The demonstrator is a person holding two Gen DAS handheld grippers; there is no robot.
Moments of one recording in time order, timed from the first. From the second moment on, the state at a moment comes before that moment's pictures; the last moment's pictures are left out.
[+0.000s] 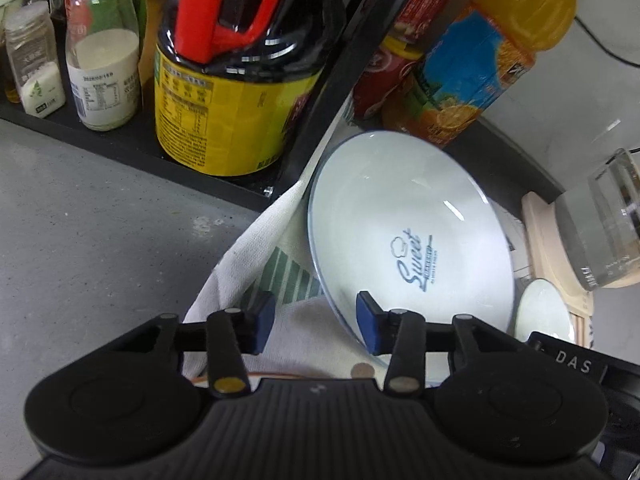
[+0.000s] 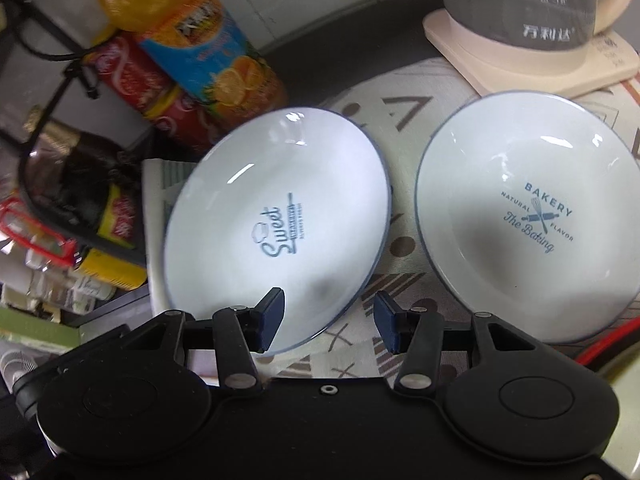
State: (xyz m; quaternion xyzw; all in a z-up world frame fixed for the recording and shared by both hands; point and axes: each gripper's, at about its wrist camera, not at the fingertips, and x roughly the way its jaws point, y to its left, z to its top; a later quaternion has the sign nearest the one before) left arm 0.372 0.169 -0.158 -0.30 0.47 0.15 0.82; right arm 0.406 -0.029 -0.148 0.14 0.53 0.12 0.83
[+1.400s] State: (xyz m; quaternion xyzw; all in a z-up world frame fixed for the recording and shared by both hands) left arm 0.310 0.132 -0.128 -0.31 0.43 0.17 0.83; right arm 0.368 -0.043 -0.127 0.16 0.47 0.12 0.86
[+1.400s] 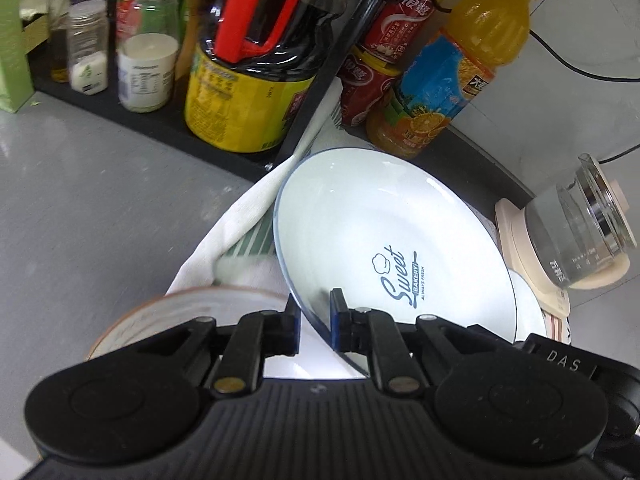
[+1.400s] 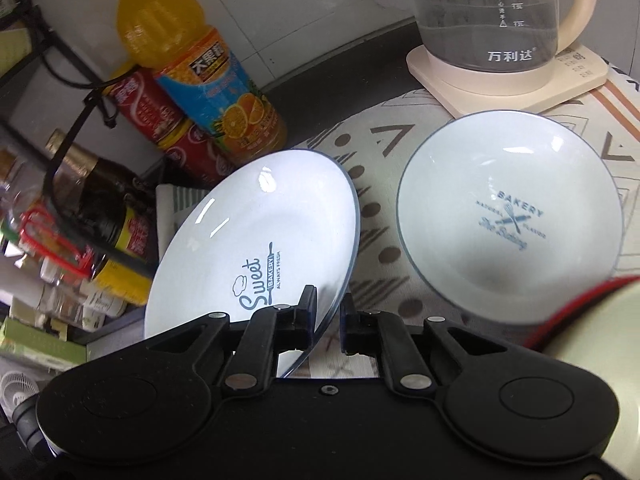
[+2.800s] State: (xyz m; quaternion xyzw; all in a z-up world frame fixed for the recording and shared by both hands) left arm 0.156 0.108 -0.132 -0.33 0.43 0.20 0.82; right arm 0.221 -0.034 -0.130 0.05 0.46 0.19 0.87
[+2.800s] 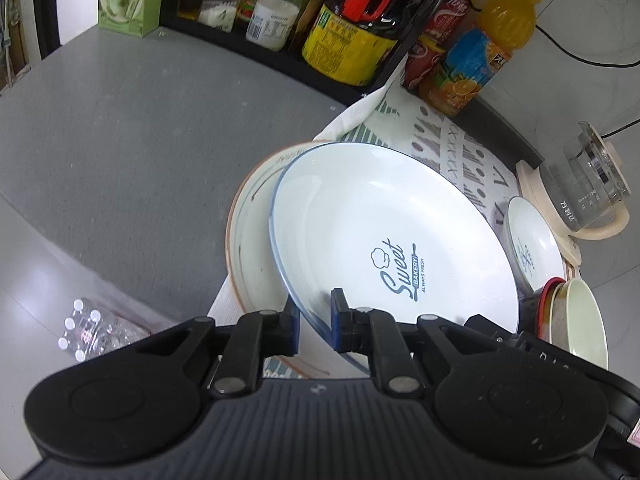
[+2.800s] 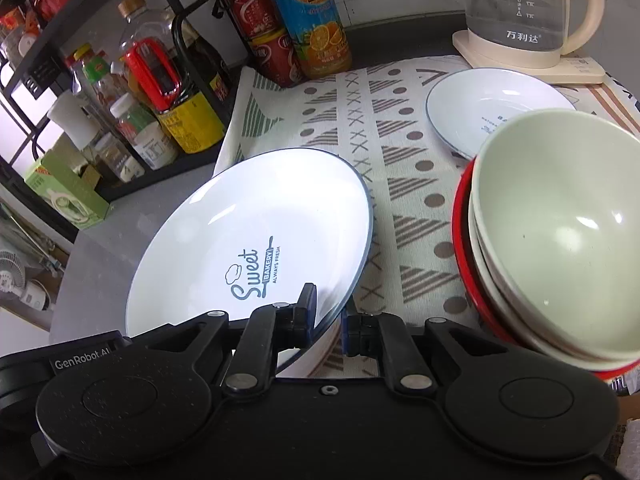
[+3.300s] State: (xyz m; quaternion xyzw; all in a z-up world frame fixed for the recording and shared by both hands) left arm 0.163 0.112 -0.145 -0.33 0.45 0.19 0.80; right arm 0.220 -0.029 -0.142 0.02 0.46 0.18 0.87
